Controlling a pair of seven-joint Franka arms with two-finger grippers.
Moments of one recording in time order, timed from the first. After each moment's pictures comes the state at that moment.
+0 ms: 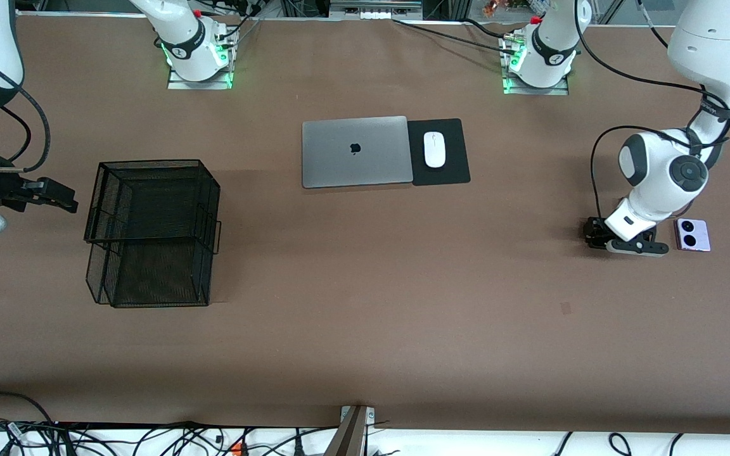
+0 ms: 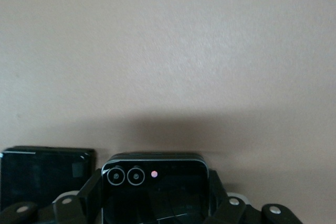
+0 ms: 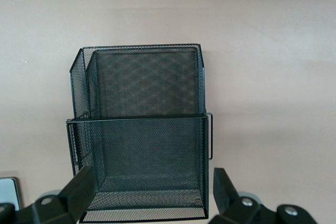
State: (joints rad) left arm 0.17 0.46 0.03 -2.22 0.09 2.75 0.22; right arm -0.10 0.18 0.06 -1.59 -0.03 1.77 -0.03
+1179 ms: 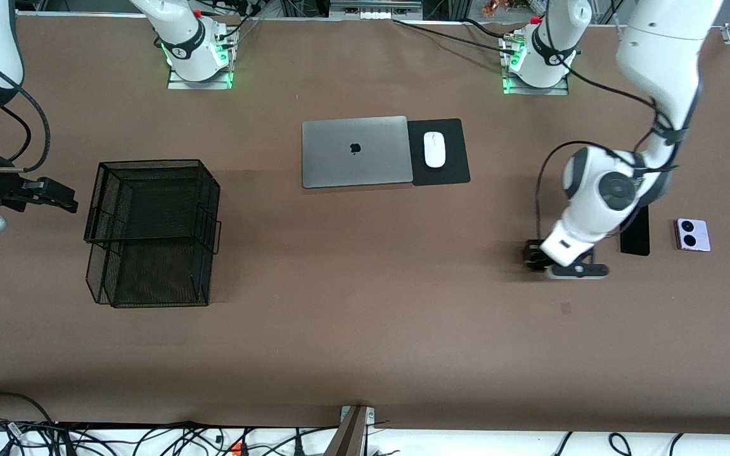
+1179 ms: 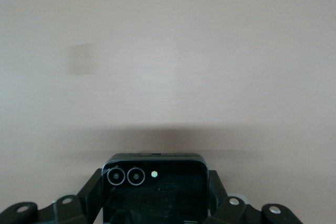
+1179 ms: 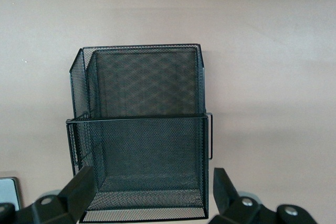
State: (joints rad) left arm -0.12 0.52 -0.06 -2.02 0.09 2.67 -0.28; right arm -0.10 0.18 0.06 -1.59 -0.03 1.77 -0.03
